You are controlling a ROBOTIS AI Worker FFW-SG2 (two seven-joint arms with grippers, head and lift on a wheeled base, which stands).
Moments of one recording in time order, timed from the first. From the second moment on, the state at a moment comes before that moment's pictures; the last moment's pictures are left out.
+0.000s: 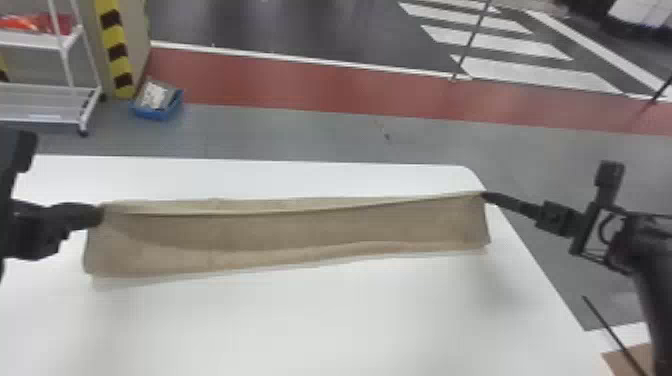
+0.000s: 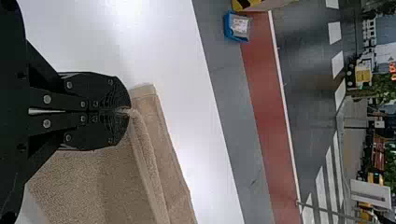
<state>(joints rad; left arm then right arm) -0.16 0.32 -0.07 -1.88 0.11 1.06 -0.30 -0.53 -0.59 -0.43 -0.78 -0.10 0.56 1.06</state>
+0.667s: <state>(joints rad) -0.33 0.31 -0.20 -1.65 0.05 0.97 -0.28 -0.52 -0.54 -0.46 -0.76 -0.08 0.43 0.95</state>
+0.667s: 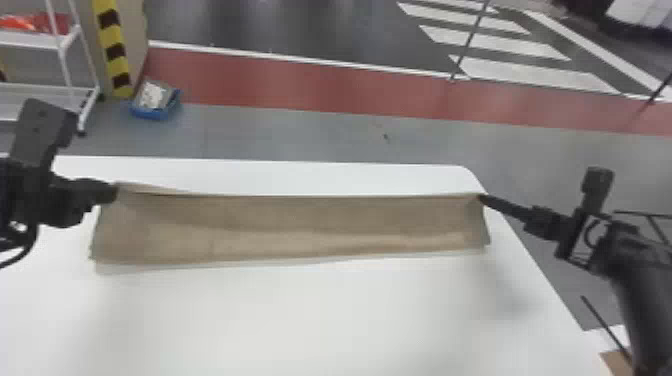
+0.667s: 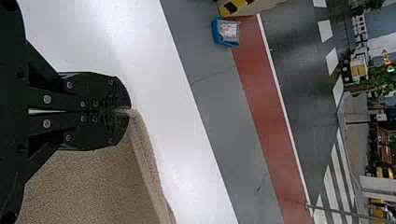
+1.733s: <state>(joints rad) -0.37 0.31 -0.25 -1.58 0.01 0.92 -0.21 -0.52 -0.47 -0.36 -0.76 -0.02 0.29 0.75</state>
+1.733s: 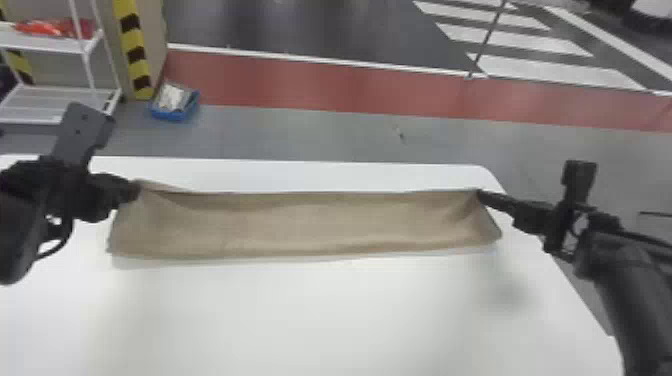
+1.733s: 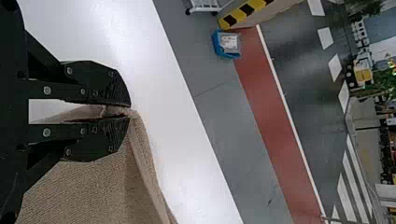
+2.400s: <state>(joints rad) -0.26 0.31 -0.18 -1.70 0.04 0.93 -0.15 -0.43 -0.47 -0.39 -0.86 -0.10 0.29 0.69</state>
